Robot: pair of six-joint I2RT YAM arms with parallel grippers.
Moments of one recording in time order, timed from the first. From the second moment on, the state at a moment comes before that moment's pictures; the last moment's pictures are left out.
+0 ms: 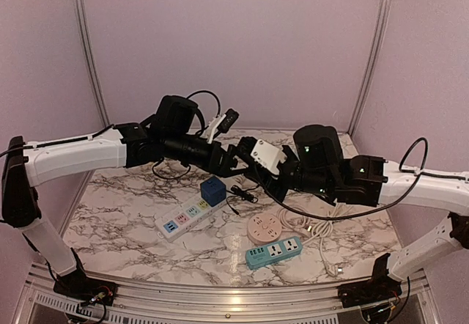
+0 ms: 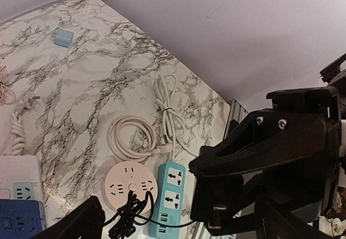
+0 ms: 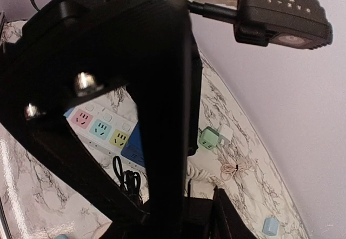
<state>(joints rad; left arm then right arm) -0.87 1.64 1.36 -0.22 0.52 -0.37 1.08 1.28 1.05 -0.19 0.21 -0.37</state>
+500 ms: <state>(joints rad) -0.89 1.73 1.43 -0.24 0.57 -0.38 1.12 1.33 1.08 -0.24 0.28 -0.40</state>
